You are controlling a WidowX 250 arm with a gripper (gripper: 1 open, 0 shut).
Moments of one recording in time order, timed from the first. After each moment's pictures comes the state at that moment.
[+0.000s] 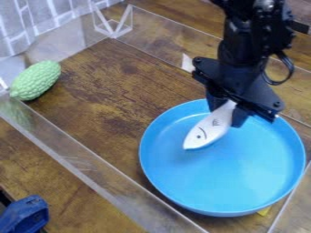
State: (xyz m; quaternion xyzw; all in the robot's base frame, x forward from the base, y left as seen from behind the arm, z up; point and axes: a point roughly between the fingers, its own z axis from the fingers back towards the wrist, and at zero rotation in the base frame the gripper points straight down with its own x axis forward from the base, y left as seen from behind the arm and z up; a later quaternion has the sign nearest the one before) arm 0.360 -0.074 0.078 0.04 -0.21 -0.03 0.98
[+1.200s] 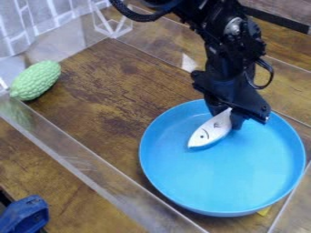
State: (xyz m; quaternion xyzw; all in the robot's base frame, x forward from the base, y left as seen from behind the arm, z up) arm 0.384 -0.077 0.048 -0.01 -0.24 -0.05 0.97
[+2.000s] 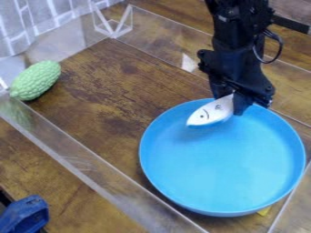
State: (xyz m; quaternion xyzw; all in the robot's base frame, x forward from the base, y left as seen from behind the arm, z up) arm 0.390 -0.073 0.069 0.00 -0.21 -0.09 0.97
